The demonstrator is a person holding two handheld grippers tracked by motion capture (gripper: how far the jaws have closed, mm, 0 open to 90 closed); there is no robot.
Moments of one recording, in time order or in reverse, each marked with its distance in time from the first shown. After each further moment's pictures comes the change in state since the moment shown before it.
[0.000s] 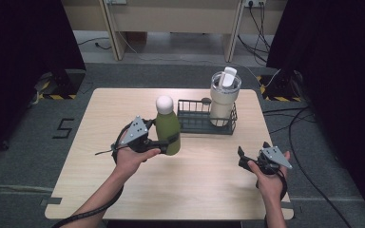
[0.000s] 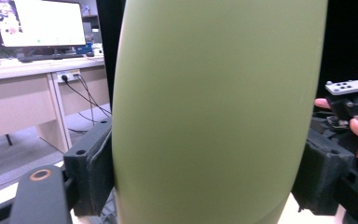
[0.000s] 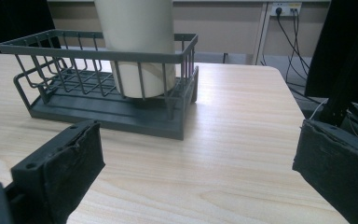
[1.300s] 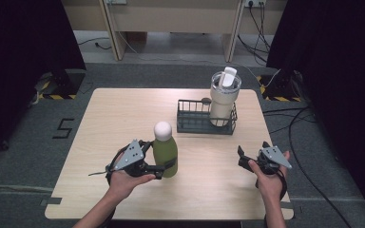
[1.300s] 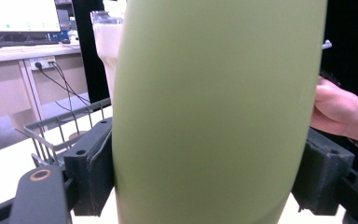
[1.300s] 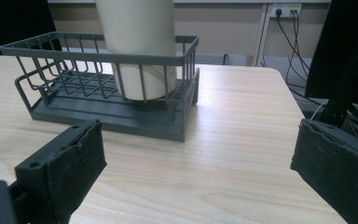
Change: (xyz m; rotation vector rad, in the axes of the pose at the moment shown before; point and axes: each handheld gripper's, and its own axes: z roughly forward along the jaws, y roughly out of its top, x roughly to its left) left arm -0.038 -0.025 -0.036 0.041 -0.081 0.000; right arm 0.001 0.001 0.000 -0.005 0.000 0.001
